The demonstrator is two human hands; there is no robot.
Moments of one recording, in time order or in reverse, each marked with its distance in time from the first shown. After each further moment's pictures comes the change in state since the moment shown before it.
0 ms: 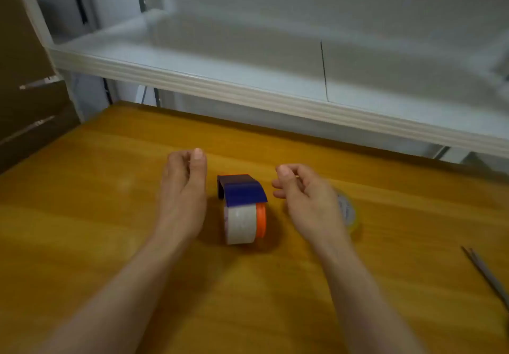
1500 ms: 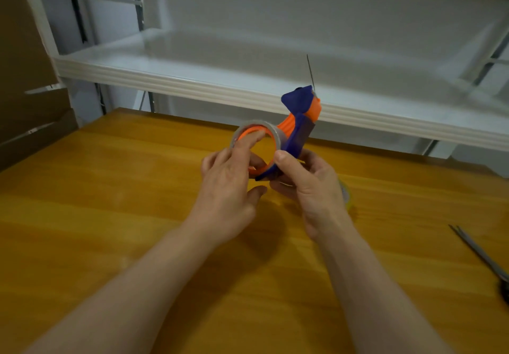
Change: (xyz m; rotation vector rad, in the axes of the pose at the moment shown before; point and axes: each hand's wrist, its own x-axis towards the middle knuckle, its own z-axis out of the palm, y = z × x) left_hand -0.033 0.006 0.019 0.312 -0.150 0.699; right_hand -0.027 -0.010 0.000 0.642 0.005 0.098
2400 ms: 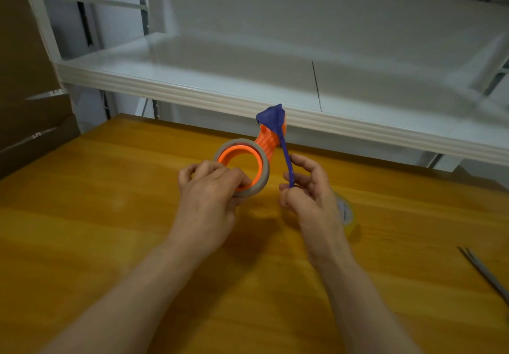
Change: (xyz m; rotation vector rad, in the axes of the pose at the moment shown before) left_hand 0.007 -0.021 -0.007 0.248 -0.016 -0.041; right_hand 0.004 0.008 -0.008 -0.161 -0.058 -0.121
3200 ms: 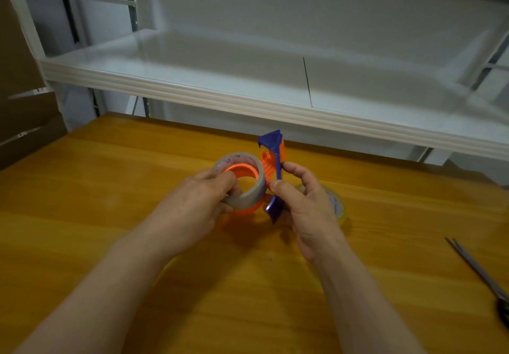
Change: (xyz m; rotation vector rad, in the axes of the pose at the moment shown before) left_hand 0.003 -0.003 -0.021 -0.127 -0.355 0.029; right_hand 0.007 0.011 -0.009 0.182 0.027 0.257
